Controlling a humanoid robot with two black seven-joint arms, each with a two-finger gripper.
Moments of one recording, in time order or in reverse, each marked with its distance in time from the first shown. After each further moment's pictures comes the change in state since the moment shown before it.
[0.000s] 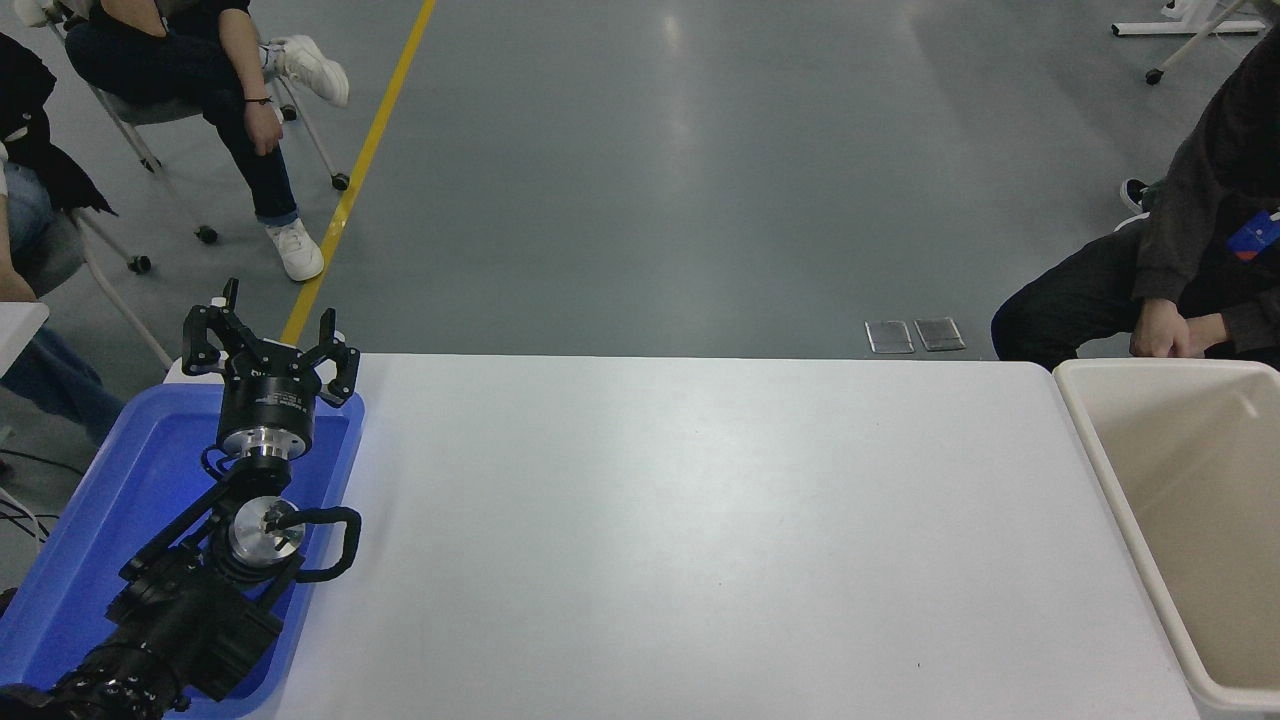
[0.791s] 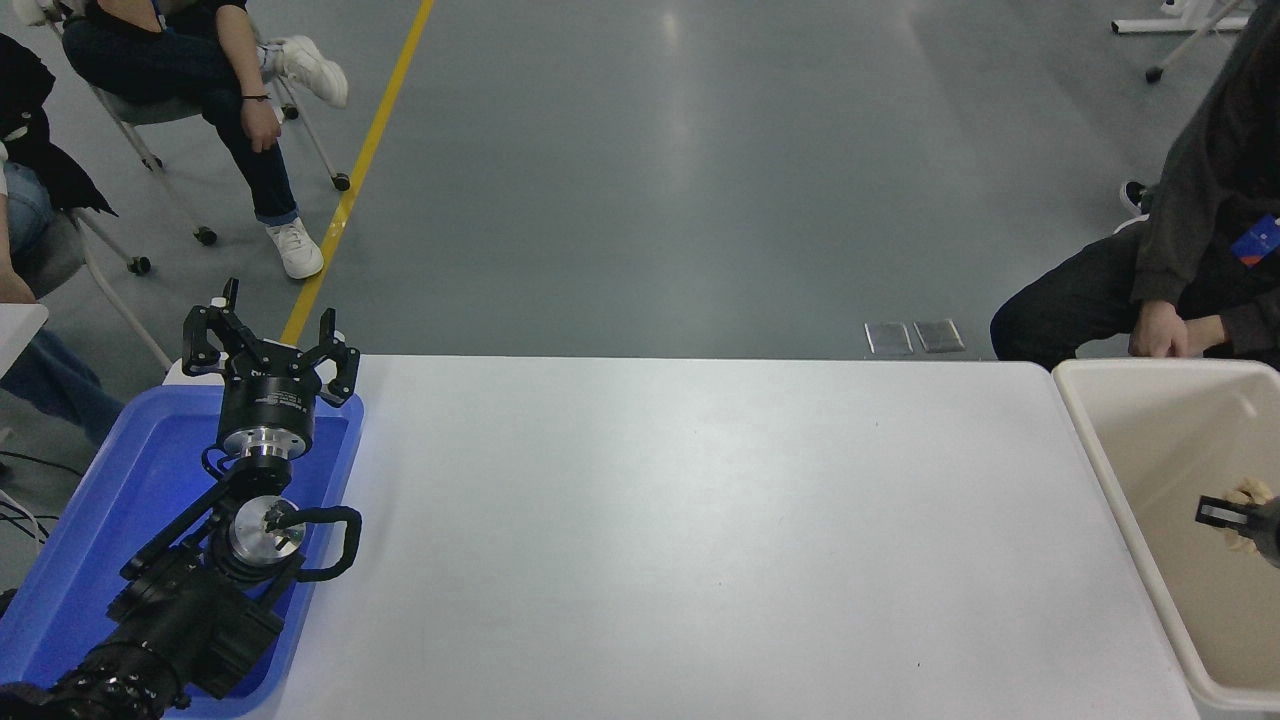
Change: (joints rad) left arm -0.002 0.000 0.000 0.001 -0.002 0.000 0.000; right arm -0.822 0.466 0.644 -0.473 0.144 -0.425 -0.001
